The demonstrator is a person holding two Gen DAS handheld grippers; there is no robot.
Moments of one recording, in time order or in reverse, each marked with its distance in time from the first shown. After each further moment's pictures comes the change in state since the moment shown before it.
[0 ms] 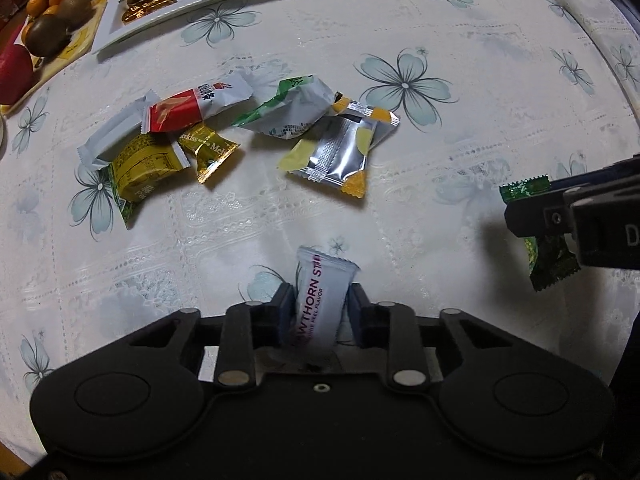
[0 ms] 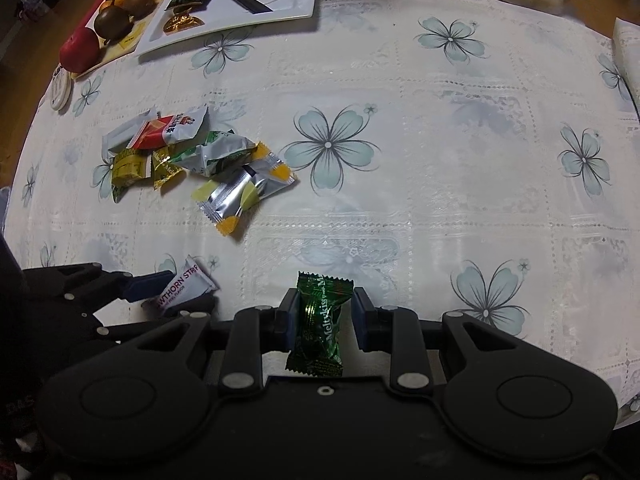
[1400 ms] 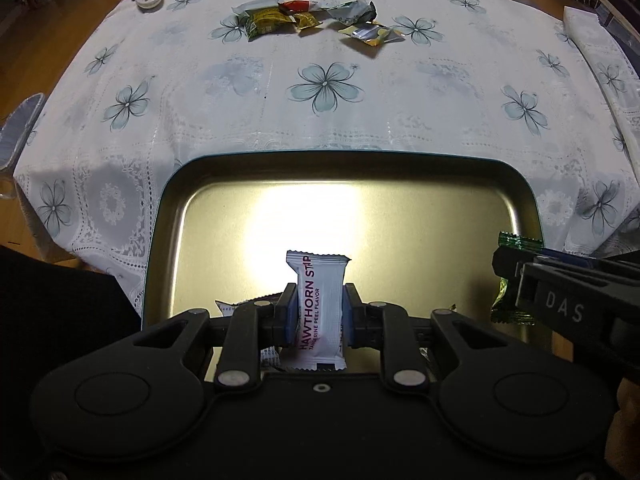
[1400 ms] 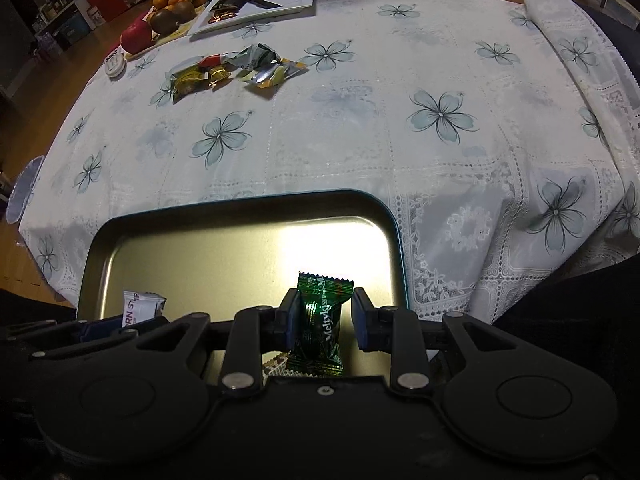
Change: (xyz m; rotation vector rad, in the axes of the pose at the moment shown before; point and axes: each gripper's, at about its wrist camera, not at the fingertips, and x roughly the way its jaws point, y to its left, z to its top) left arm -0.097 -0.065 -0.207 -0.326 -0.111 0.104; right arm -0.061 0.004 -0.256 0.031 -0.236 -0.003
